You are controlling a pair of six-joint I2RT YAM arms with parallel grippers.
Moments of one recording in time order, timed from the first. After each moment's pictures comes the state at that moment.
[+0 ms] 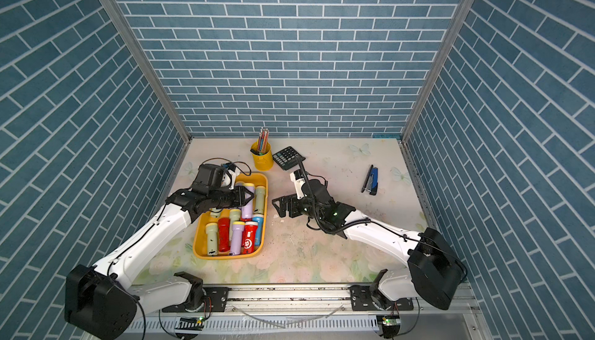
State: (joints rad) left arm -0.33 1.19 0.93 -0.61 0.30 -0.42; right arm 0.90 1.37 0.84 0.04 -0.13 0.55
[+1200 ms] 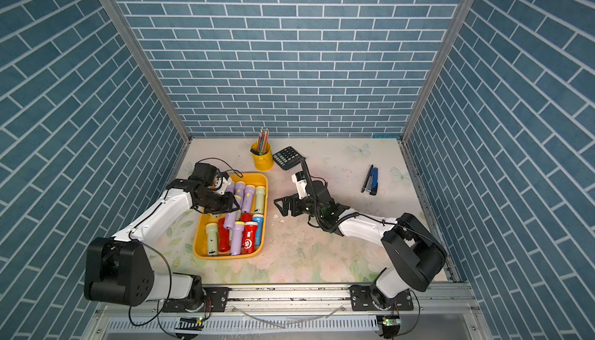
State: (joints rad) left arm -0.13 1.41 1.00 -0.85 0.33 -0.17; right arm 0.81 1.52 0.75 0.33 -0.25 0.52
